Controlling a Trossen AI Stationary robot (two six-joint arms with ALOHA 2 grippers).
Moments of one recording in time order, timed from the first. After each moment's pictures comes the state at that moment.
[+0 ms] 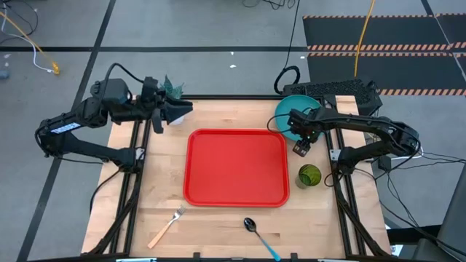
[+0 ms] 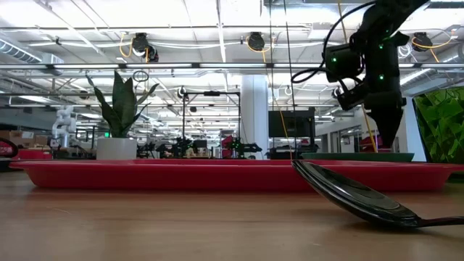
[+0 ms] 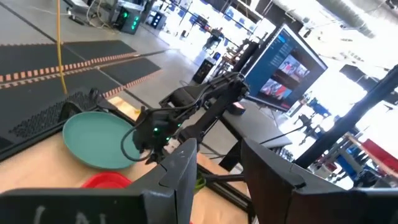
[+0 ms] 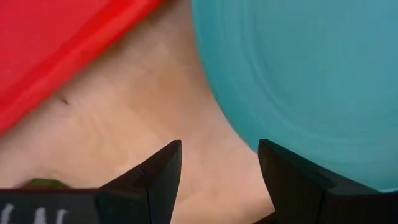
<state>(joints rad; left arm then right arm) 0.13 1.00 1.39 -0.45 0.00 -0.57 -0.52 1.28 0.74 -1.04 0.06 0.11</state>
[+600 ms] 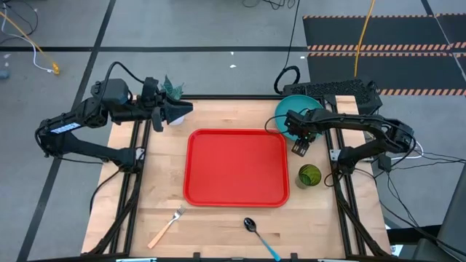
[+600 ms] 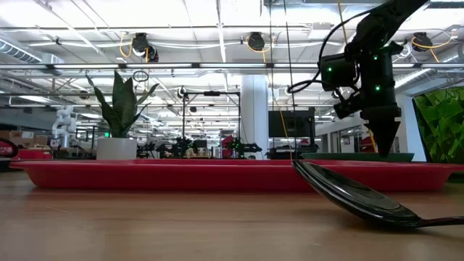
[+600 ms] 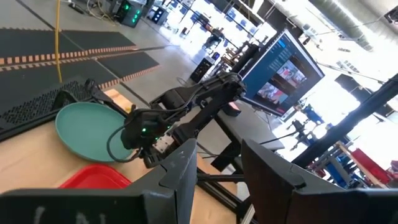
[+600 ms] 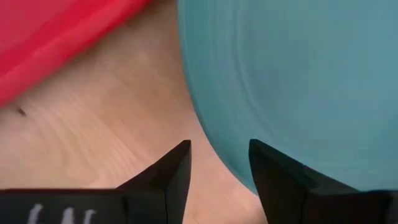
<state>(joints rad) 0.13 1.00 1.39 -0.45 0.00 -0.64 -0.52 1.36 0.72 -0.97 0.13 0.04</state>
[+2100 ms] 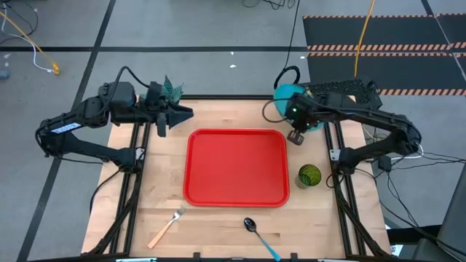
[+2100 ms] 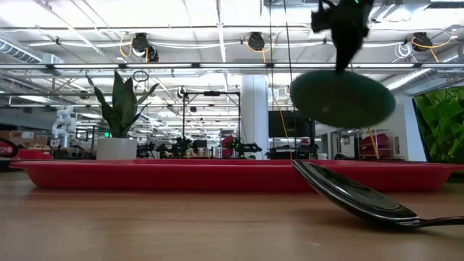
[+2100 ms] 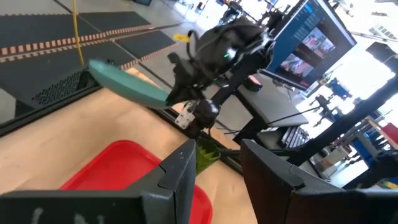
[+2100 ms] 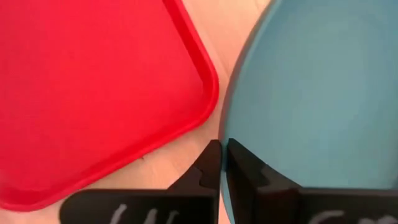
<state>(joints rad) 0.13 1.00 1.39 -0.58 0.00 -0.58 -0.32 1.29 1.33 -1.28 0.15 0.12</state>
